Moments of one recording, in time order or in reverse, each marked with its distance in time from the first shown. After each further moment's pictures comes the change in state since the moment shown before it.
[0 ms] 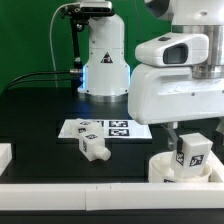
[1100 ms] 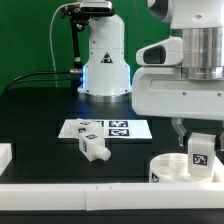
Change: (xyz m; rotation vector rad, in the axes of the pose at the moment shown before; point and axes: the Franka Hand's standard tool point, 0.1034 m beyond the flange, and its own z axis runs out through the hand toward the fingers) arm -0.003 -0.009 0.002 0.056 -0.006 0.755
